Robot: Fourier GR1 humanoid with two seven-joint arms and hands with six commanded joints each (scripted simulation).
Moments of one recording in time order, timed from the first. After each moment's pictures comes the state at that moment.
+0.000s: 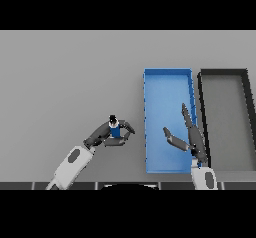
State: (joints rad) left arm -0.21 0.18 -0.54 -1.36 0.13 -0.19 -0.09; right arm 0.17 -0.12 0.13 -1.79 0.17 0.05 -0.02
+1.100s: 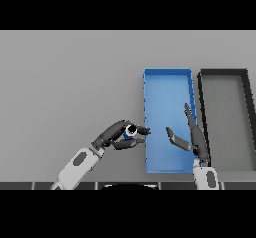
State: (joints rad) left arm -0.24 0.13 -0.60 -1.60 0.08 -0.15 -0.05; right arm 0.17 -0.13 0.11 -1.76 0.18 0.04 -0.08
